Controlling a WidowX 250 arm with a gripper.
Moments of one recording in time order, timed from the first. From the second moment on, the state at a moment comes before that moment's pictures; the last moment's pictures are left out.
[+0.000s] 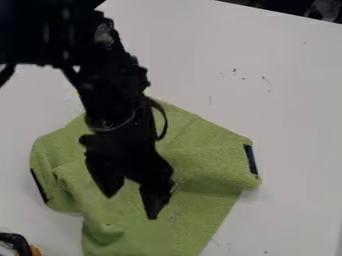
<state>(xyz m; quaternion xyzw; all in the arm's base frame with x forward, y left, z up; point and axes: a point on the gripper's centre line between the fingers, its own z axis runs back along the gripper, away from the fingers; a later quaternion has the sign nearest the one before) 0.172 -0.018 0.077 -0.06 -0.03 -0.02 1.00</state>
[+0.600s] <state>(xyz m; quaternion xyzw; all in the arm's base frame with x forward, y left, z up) 0.219 -0.001 0.100 0.01 -0.06 0.16 0.98</state>
